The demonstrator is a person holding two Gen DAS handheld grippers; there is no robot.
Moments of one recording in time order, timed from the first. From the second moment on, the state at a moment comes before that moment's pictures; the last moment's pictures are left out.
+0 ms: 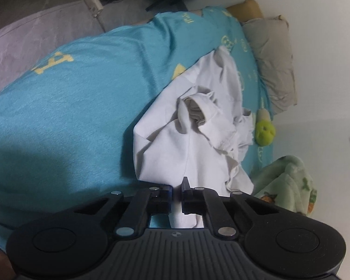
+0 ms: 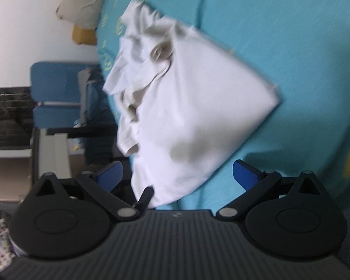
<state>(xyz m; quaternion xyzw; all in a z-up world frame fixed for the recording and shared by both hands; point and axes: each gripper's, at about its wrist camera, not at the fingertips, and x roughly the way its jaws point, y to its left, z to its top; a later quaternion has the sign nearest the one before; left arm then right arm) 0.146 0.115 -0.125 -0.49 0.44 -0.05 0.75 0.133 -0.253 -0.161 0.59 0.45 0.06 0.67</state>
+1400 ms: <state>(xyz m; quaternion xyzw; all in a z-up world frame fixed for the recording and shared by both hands) 0.005 0.121 0.037 -0.46 0.32 -0.15 0.82 0.026 -0.278 -0.028 0.51 0.26 0.03 0.82</state>
